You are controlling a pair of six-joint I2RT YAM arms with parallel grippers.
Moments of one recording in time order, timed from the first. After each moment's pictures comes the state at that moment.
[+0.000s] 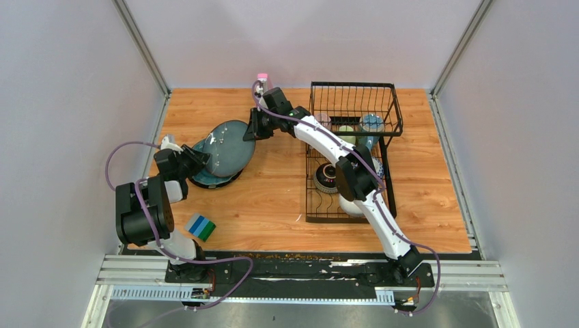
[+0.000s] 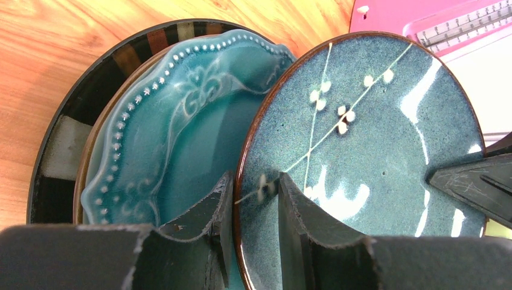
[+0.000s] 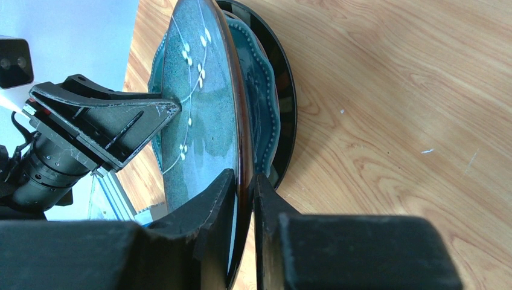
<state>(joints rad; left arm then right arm) 0.27 1.57 0.49 0.64 0.44 -0.66 0.70 2.55 2.40 -0.50 -0.44 0.60</state>
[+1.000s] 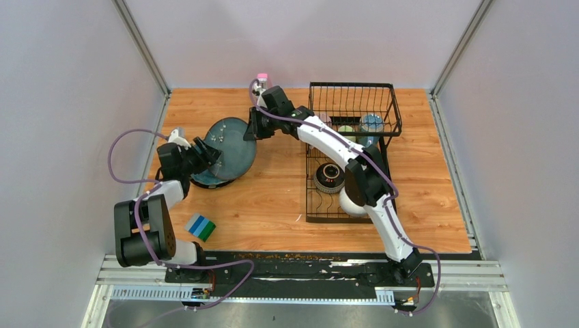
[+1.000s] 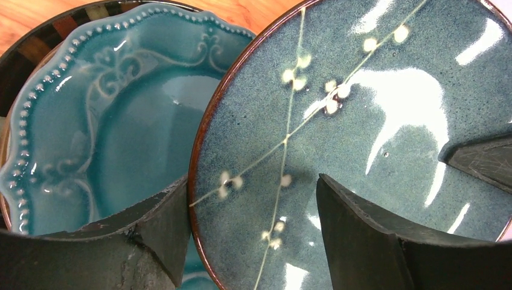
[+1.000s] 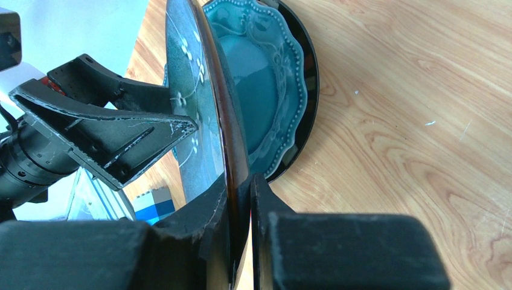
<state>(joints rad) 0.21 1.40 0.54 0.39 0.46 -0.53 0.74 2.36 2.22 -0.47 -0.36 0.53</state>
